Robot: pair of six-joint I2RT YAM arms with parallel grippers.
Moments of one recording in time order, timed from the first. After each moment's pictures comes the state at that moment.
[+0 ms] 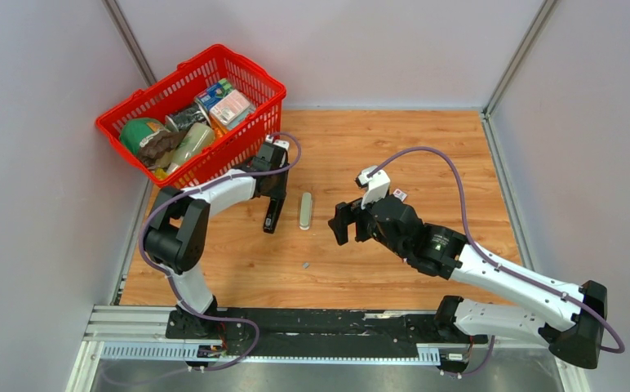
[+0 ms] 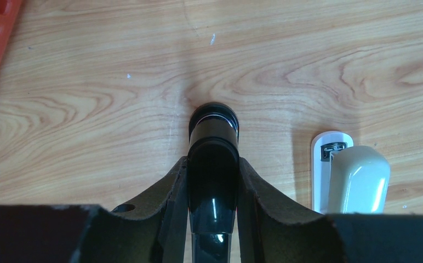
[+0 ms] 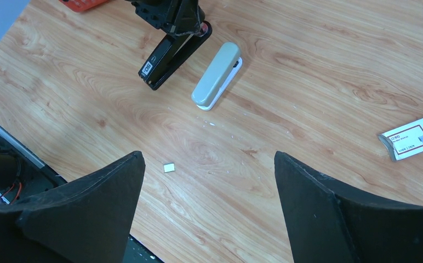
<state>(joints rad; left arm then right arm) -0.45 1.76 1.11 -0.28 -0.13 -0.23 1.03 0.99 0.88 -0.34 0.34 0.39</state>
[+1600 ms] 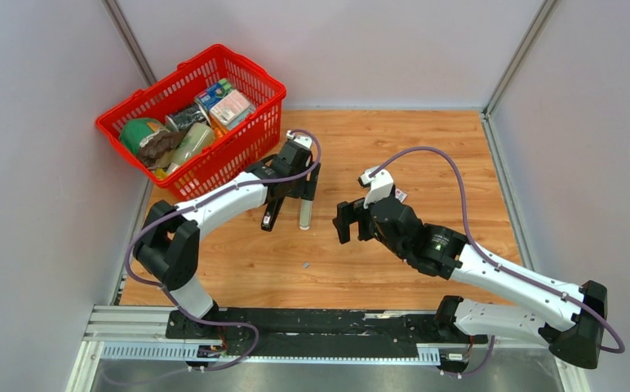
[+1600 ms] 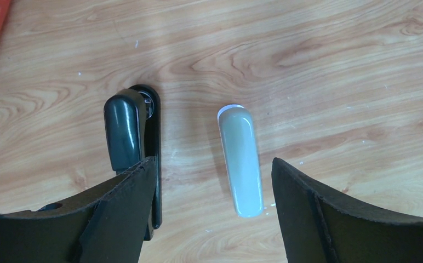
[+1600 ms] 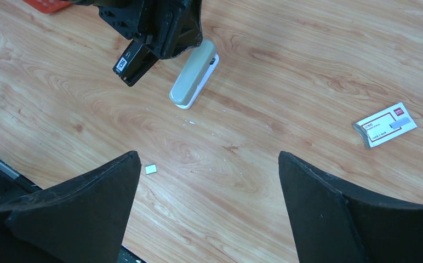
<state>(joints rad) -0.66 1.65 1.23 -0.45 -0.23 -0.31 1.03 0.99 0.88 -0.37 0.41 0.39</state>
